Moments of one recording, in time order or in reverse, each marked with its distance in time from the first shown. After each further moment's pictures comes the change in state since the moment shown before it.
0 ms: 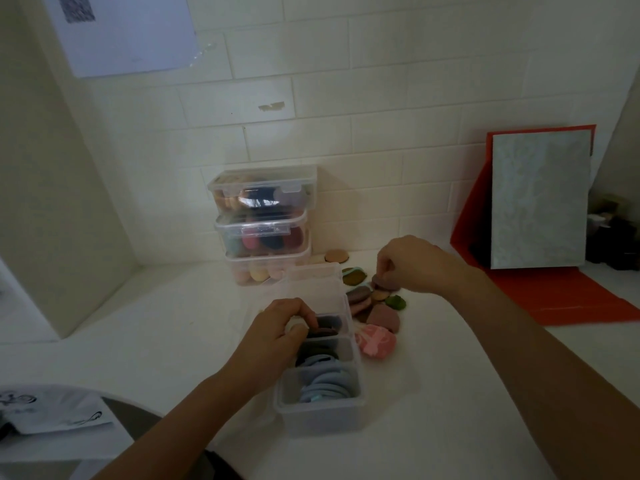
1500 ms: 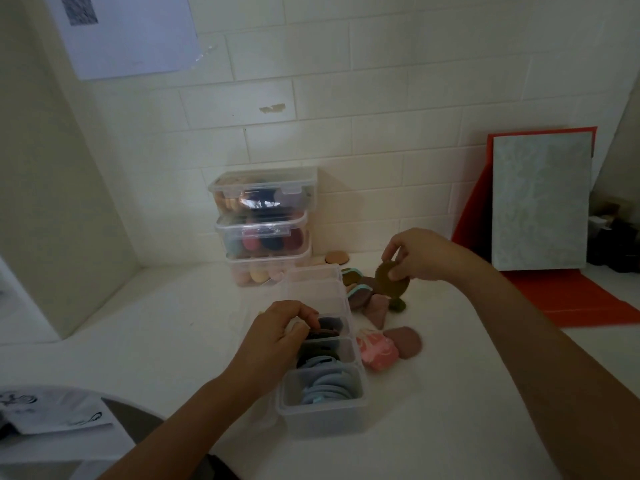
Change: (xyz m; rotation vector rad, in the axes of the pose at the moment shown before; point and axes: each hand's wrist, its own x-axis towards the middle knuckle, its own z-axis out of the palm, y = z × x) left_hand -0.002 0.004 0.004 -0.040 0.060 -0.045; right_hand 0.005 0.014 -0.011 0.323 -0.028 0.113
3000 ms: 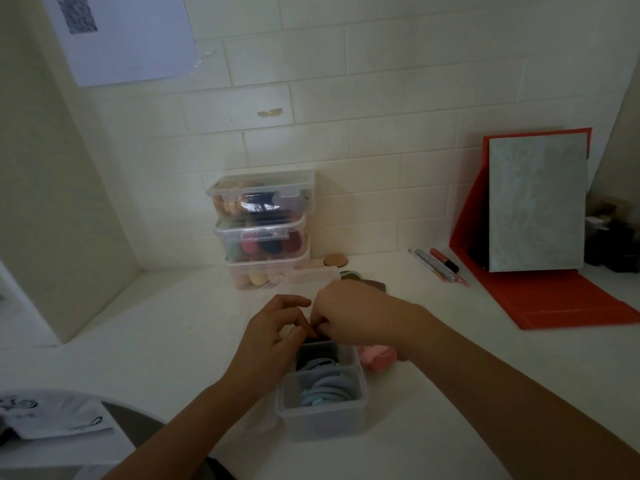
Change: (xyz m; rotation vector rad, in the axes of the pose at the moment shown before) left_hand -0.001 0.007 0.000 0.033 0.072 0.089; right_hand -0.042 -0.079 0.057 -0.404 -0.171 -0.526
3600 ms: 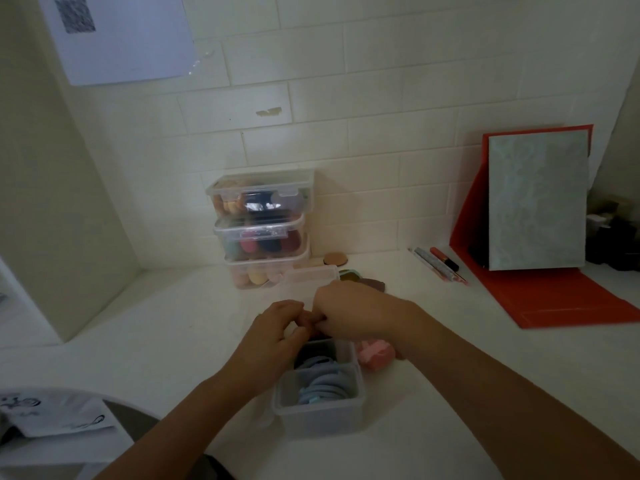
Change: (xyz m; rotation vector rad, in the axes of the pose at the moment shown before) left_hand 0.003 -0.001 0.000 0.102 -0.103 0.023; right_hand 0.007 0.009 0.008 0.081 -0.055 0.054
